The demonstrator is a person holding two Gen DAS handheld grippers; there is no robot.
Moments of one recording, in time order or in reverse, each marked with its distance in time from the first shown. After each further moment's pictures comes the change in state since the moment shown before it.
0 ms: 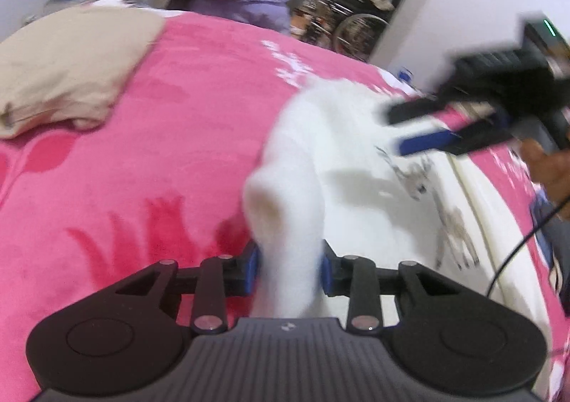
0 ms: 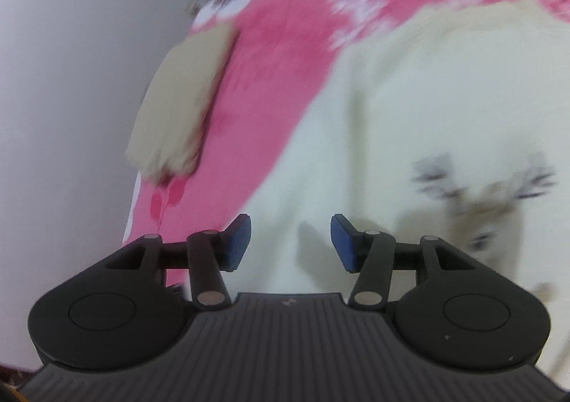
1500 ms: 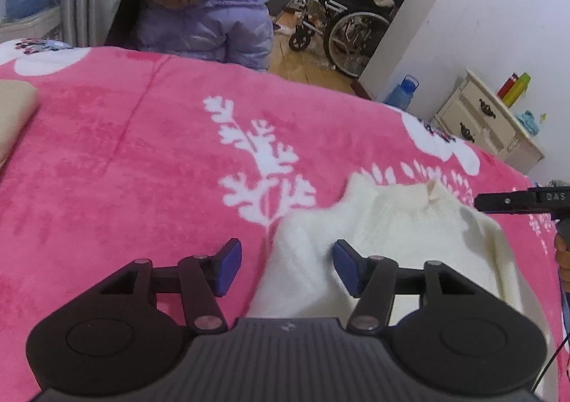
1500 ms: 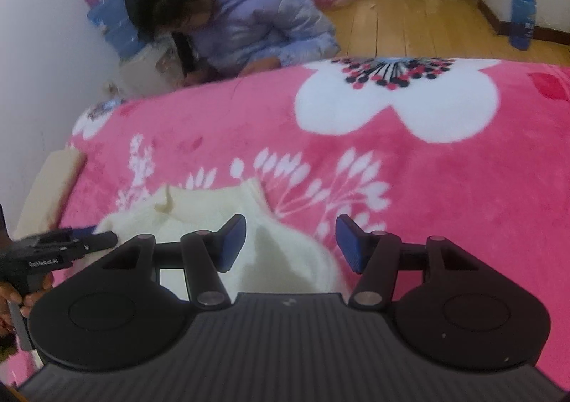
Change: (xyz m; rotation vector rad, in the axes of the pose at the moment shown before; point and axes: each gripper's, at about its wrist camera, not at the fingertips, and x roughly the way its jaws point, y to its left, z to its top) left arm 0.178 -0.042 0.162 0.054 0.032 -0.013; right arm -0.041 -0.162 0.108 -0.135 -0.206 -0.250
